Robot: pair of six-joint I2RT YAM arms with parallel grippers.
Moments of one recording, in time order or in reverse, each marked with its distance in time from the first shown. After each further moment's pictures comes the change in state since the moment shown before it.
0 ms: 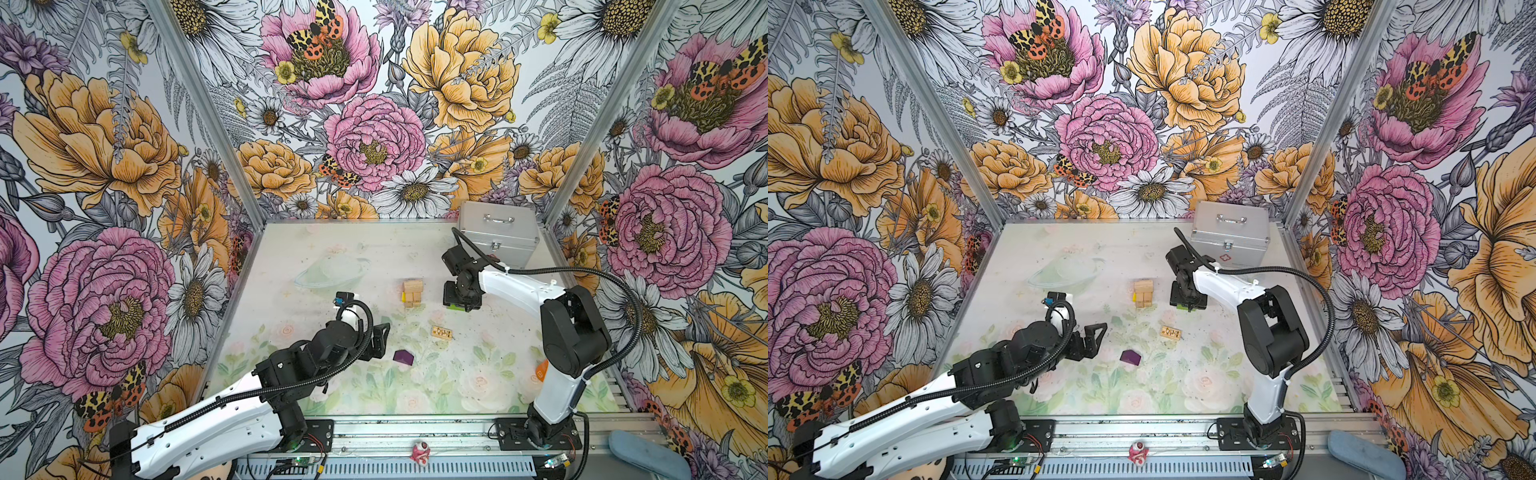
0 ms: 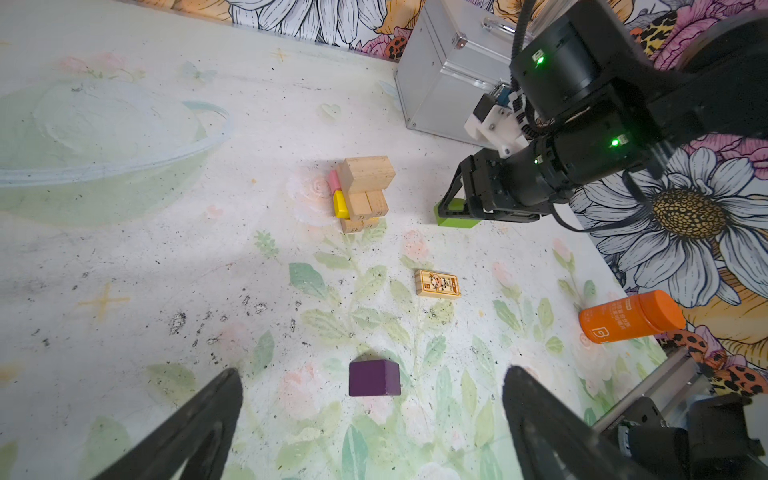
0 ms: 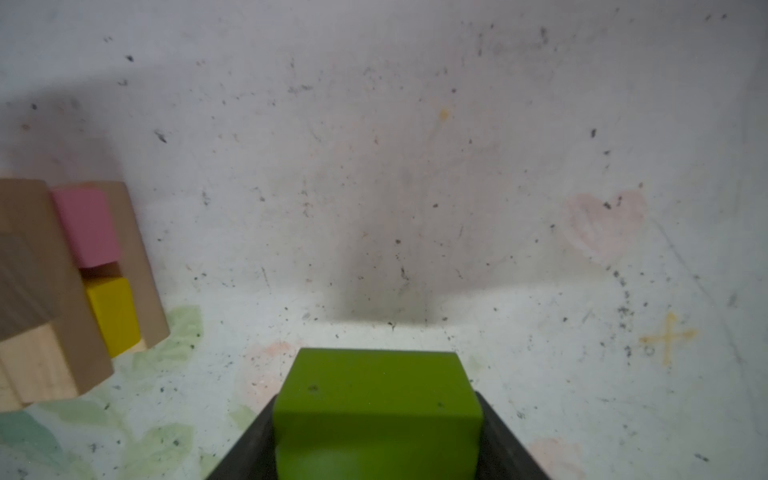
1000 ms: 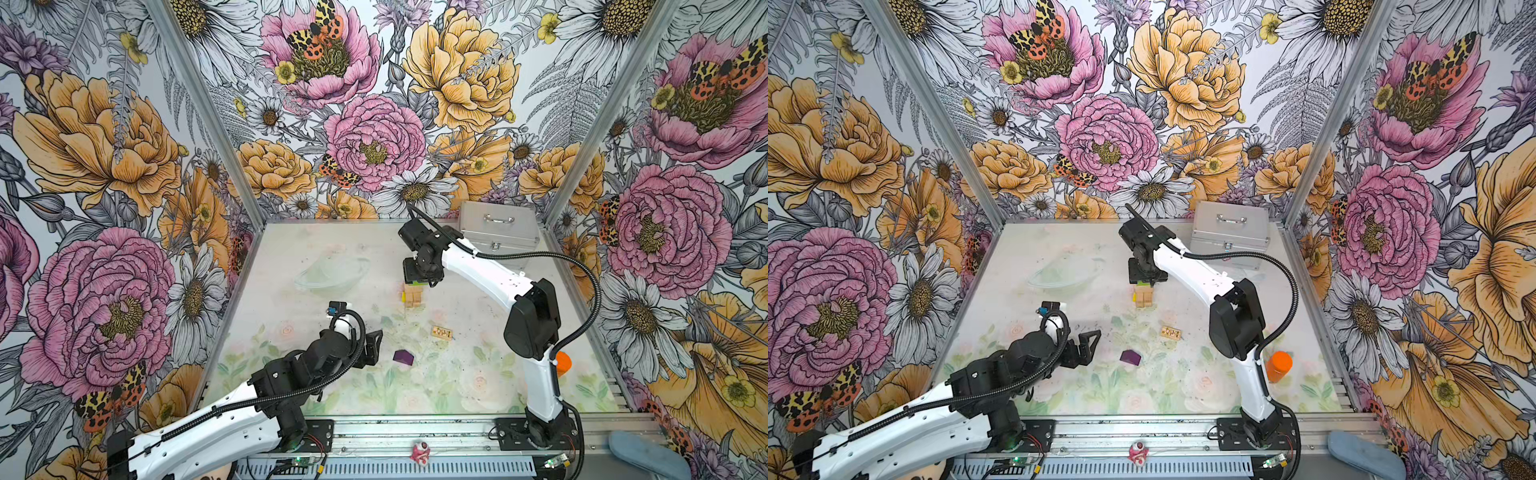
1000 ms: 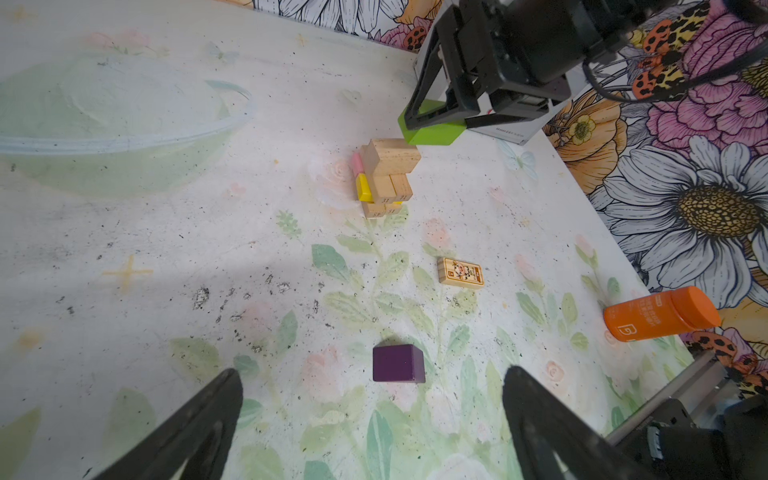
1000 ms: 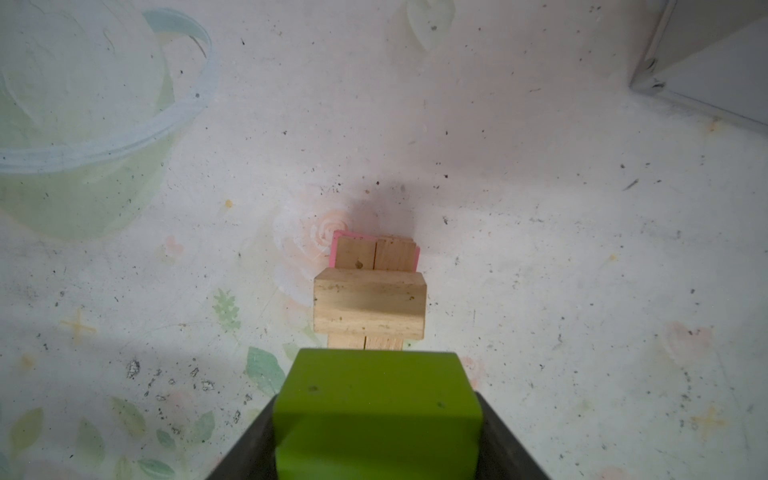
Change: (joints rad) left arm 0.003 -0.100 -0.111 0.002 -0.023 -0.018; right arm 0.181 0.278 0.674 -0.309 0.011 -0.070
